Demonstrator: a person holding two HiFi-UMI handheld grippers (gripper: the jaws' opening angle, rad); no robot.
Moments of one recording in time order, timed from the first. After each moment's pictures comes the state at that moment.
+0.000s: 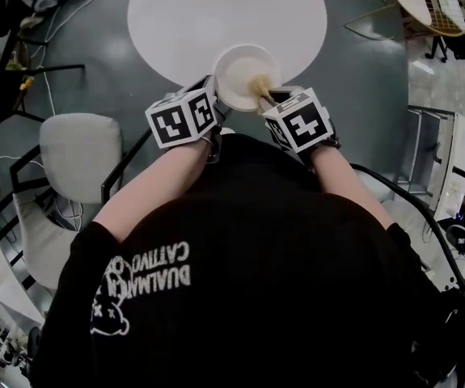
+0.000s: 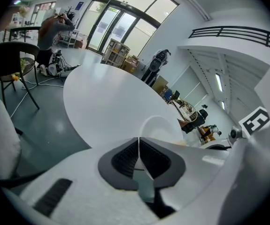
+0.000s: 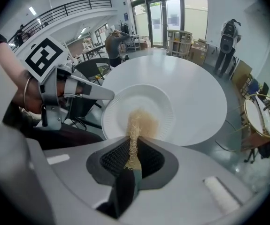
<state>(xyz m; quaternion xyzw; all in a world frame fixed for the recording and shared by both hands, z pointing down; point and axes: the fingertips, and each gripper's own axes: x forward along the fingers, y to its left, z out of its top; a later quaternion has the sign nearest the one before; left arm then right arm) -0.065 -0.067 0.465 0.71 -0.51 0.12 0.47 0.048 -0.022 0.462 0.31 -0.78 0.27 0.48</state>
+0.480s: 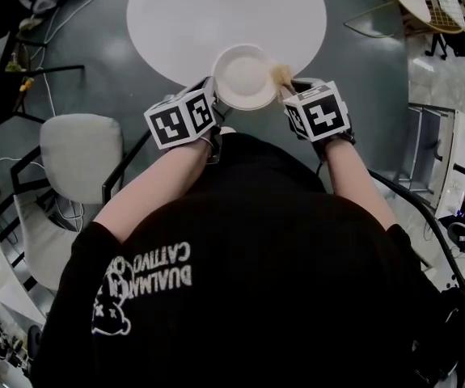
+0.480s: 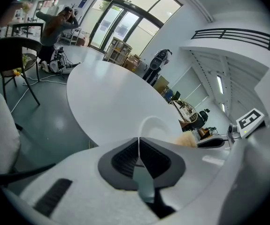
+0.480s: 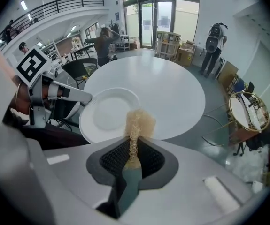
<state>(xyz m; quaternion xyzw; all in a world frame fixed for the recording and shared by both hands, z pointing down) -0.067 -0.062 0.471 0.70 -0.51 0.11 0.48 0.097 -0.049 0.459 0.37 -0.75 0.26 0.48</state>
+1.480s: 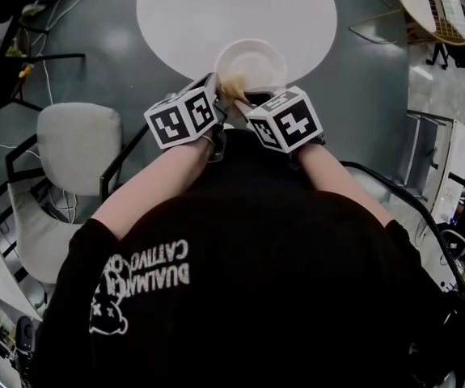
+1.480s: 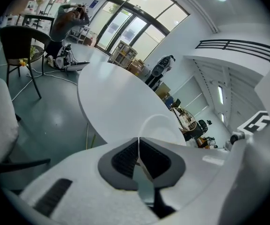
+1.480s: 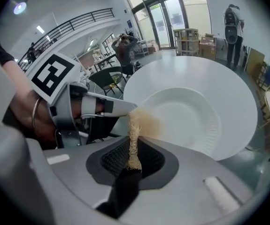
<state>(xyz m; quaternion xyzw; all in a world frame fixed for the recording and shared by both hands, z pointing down) -0.080 -0.059 0.470 0.69 -0.52 0.06 0.50 -0.028 -0.005 0.457 0.24 -0.82 0.31 0.42</state>
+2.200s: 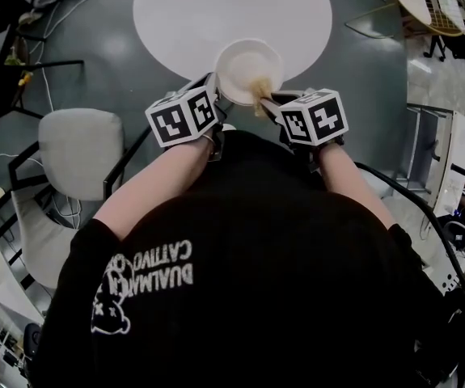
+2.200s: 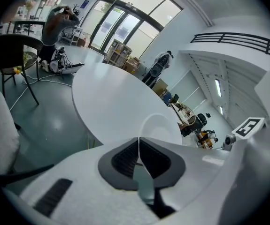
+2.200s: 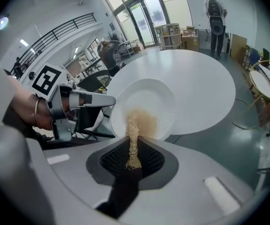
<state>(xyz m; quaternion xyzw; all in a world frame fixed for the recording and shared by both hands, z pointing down) -0.077 -0.059 0.465 0.71 -0.50 0.09 0.48 0.033 -0.007 0.464 0.30 -0.79 0.37 0.39</state>
